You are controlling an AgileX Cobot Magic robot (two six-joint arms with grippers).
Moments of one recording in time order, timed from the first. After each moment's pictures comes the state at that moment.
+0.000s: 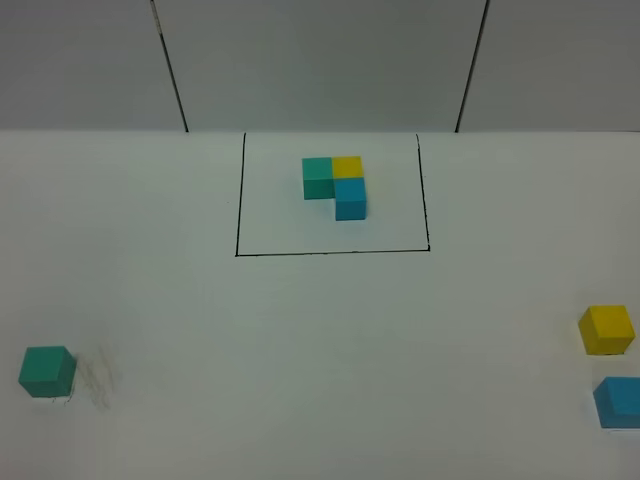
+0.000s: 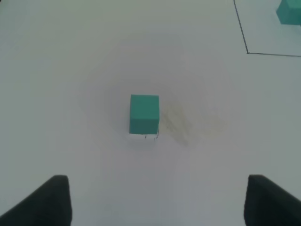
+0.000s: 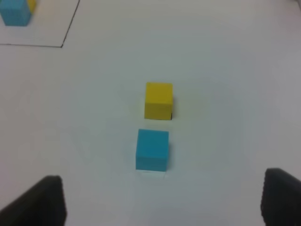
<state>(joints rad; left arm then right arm) 0.10 -0.01 -0.51 -0.06 1.06 0.00 0.03 -0.01 -0.50 -0.02 1.07 -0.04</state>
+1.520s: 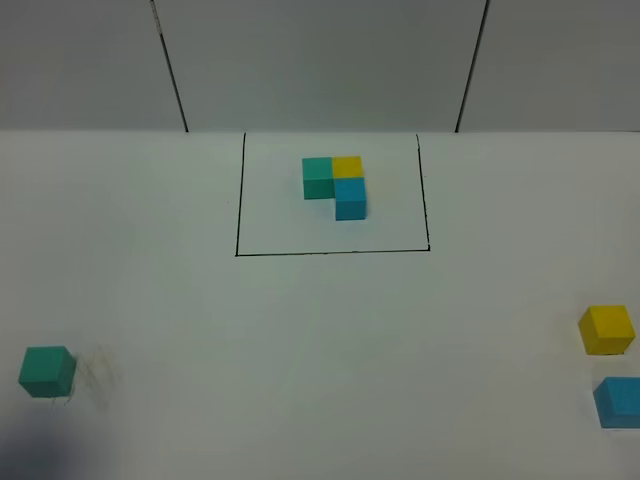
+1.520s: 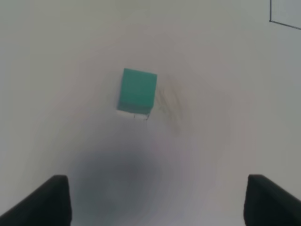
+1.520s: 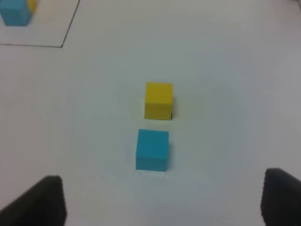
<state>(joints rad) 0.10 0.69 -0.69 -0.09 0.93 -0.11 0.03 -0.01 -0.50 -0.02 1.07 -0.04</state>
